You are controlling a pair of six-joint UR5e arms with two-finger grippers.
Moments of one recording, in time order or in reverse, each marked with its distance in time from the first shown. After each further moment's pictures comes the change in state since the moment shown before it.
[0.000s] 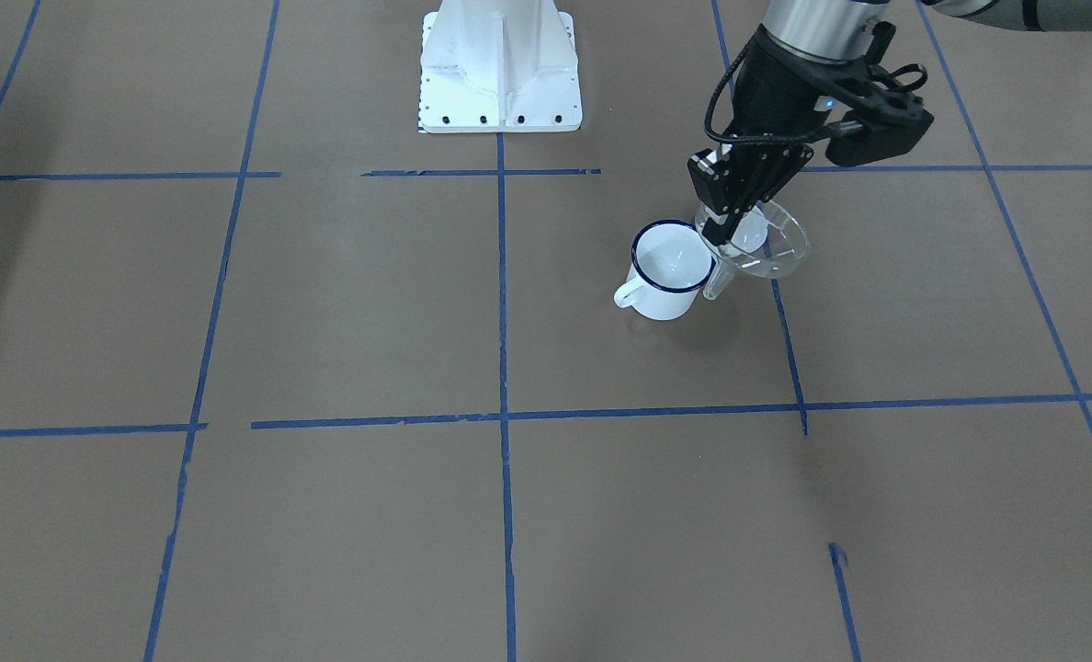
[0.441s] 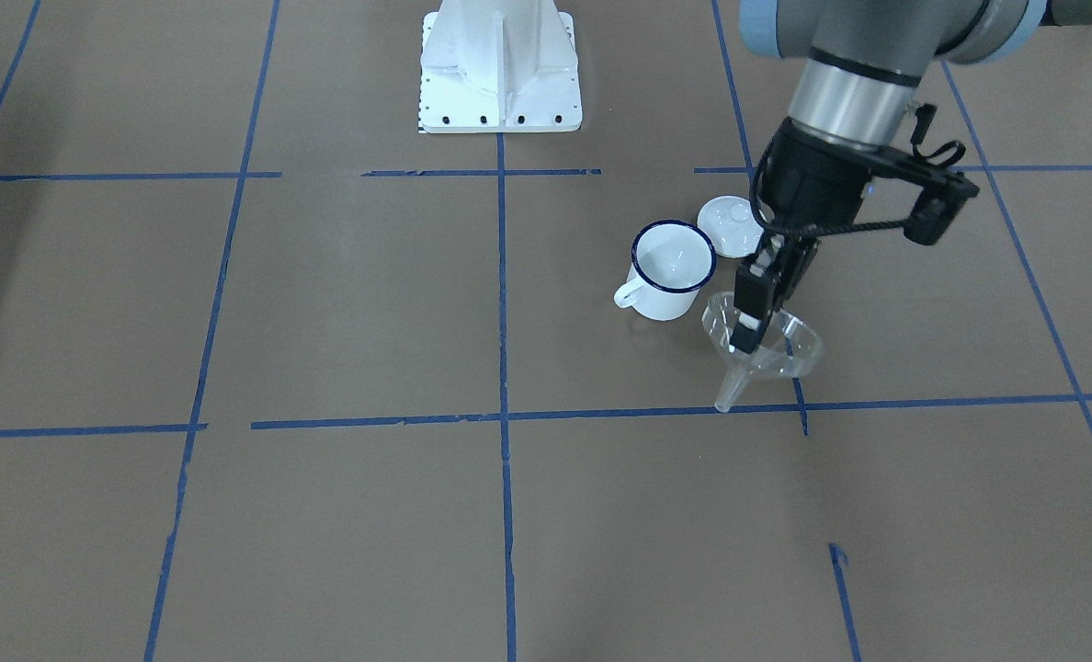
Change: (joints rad) left arm 0.010 0.041 0.367 -0.572 0.311 -0.396; right arm 0.000 0.000 0.000 0.000 0.000 0.000
